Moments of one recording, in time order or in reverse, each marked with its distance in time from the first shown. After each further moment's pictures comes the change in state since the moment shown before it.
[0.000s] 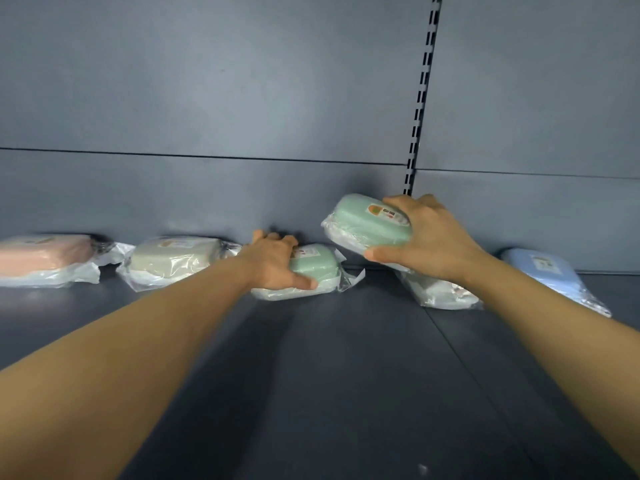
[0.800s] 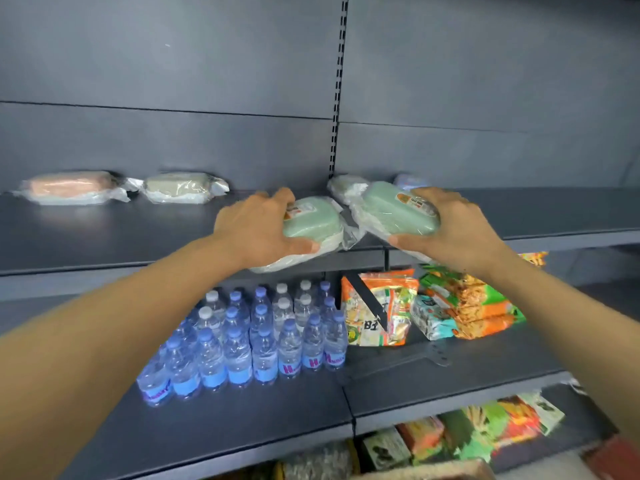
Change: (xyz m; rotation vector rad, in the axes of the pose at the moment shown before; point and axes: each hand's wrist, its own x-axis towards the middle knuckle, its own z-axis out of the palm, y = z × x) left_hand -0.293 0.072 -0.058 -0.072 0.177 0.166; right_hand -0.282 -0.065 -0.114 -0.075 0.085 0.168
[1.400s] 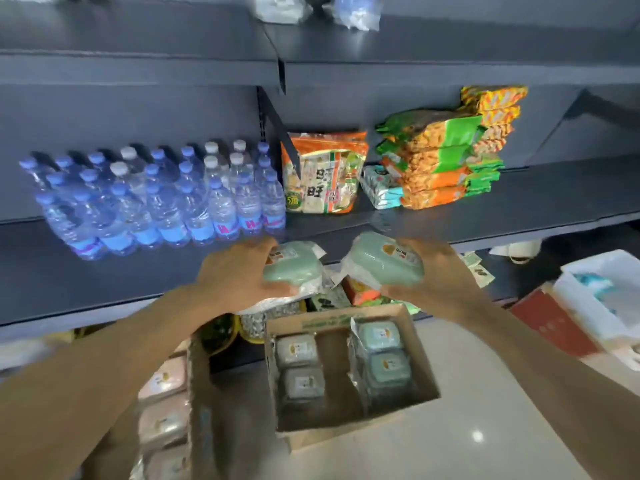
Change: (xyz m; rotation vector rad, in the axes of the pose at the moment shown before) left_hand -0.156 0.142 0.204 -0.082 -0.523 -0.003; right_hand -0.248 0.183 0.061 -0.024 -0.407 0.261
